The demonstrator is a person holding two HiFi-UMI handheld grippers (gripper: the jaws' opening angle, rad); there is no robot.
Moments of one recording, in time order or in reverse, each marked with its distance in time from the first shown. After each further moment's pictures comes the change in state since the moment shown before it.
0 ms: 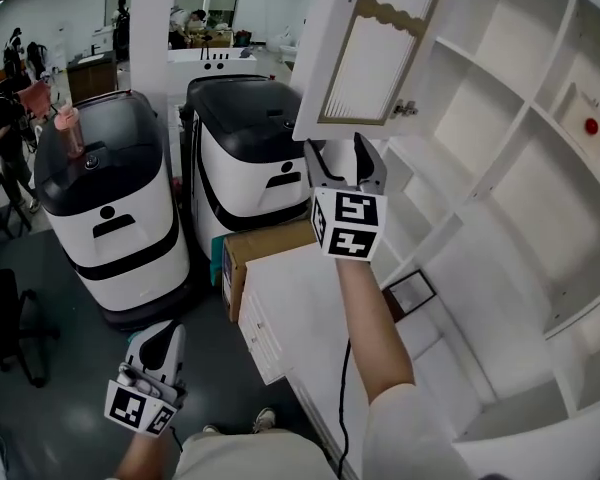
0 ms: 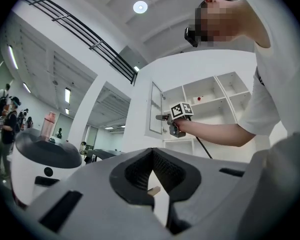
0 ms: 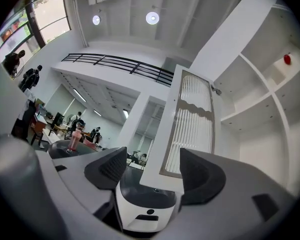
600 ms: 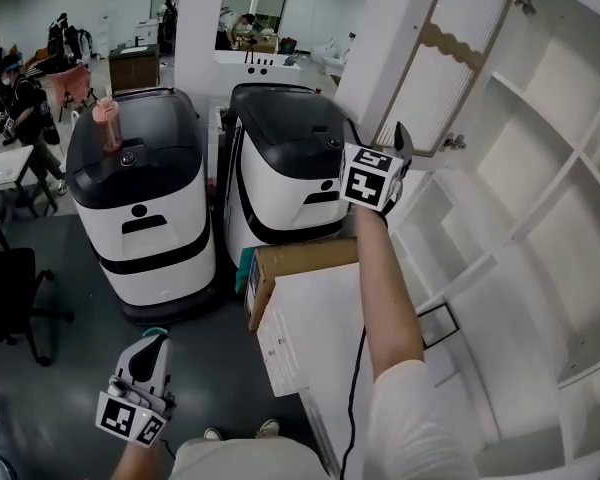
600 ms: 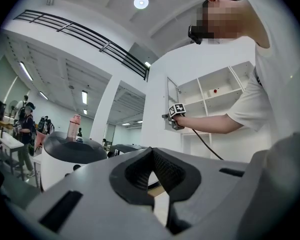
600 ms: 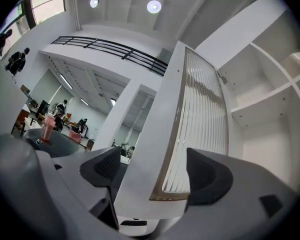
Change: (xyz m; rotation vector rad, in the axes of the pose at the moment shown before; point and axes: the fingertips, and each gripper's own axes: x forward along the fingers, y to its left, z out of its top) left arm -0.045 0.058 -0.008 0.009 0.071 0.196; right arm 0.138 -0.019 -0.028 -0.021 0.098 -0.144
